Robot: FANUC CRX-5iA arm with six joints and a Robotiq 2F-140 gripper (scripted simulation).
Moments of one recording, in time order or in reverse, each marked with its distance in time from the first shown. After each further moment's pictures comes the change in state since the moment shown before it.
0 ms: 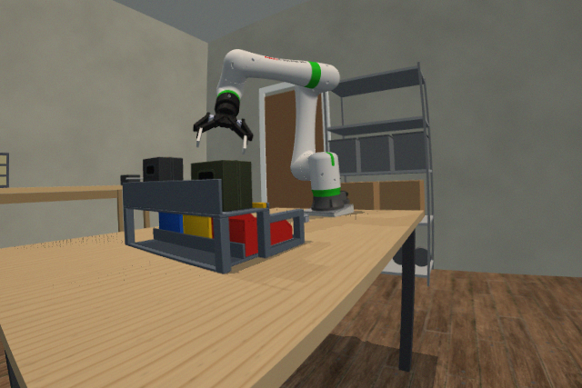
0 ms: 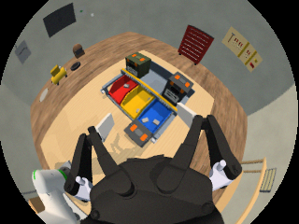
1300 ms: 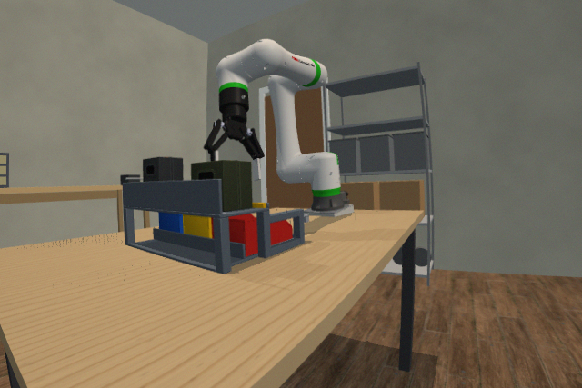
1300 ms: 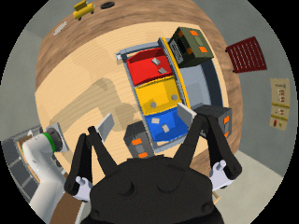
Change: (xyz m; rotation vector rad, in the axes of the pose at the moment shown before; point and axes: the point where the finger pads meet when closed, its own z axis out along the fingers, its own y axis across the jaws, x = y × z) arm 0.009 -0.056 0.124 0.289 -0.440 -0.444
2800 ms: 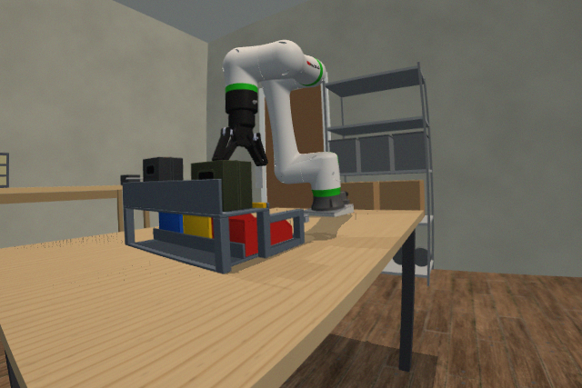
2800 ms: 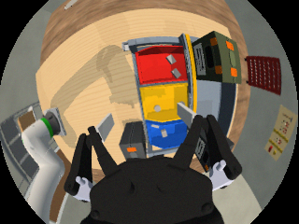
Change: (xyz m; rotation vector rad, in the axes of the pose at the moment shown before) arm 0.023 0.000 0.038 0.124 -0.192 -0.167
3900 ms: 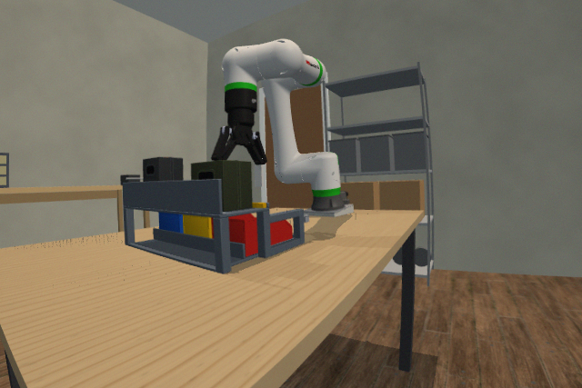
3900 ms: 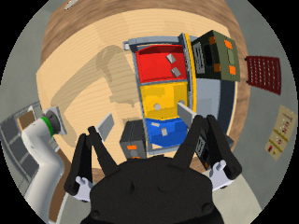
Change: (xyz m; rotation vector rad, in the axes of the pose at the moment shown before) arm -0.004 -0.001 -0.004 0.000 0.000 0.000
